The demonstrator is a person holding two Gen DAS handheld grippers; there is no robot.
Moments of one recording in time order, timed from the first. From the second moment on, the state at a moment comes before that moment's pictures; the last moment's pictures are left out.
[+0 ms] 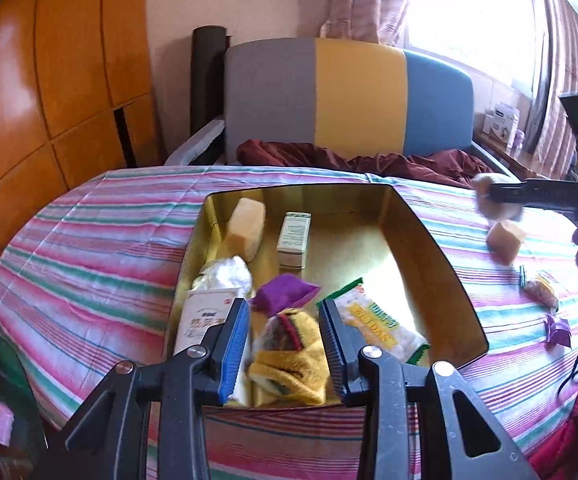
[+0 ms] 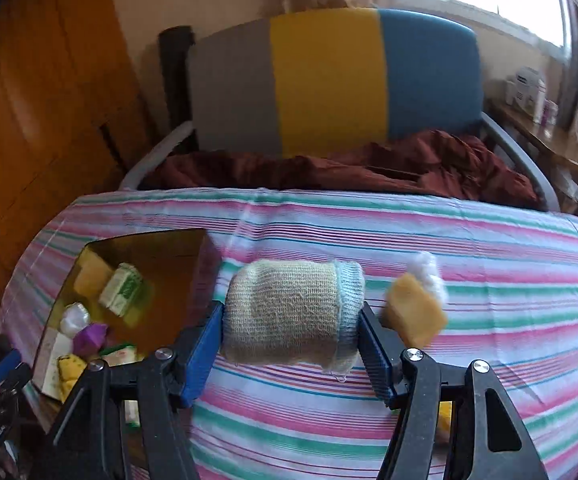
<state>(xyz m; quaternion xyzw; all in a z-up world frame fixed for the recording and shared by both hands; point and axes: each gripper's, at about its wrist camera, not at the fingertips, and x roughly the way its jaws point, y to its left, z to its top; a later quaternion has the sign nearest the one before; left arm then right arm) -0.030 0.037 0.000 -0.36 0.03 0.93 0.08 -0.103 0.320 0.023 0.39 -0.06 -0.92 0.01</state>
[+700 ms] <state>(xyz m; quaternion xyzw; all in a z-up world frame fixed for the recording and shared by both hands) -0.035 -0.041 -0.034 -0.39 -0.04 0.92 0.01 -0.151 0.136 -0.062 0.44 0.09 -0.89 0.07</state>
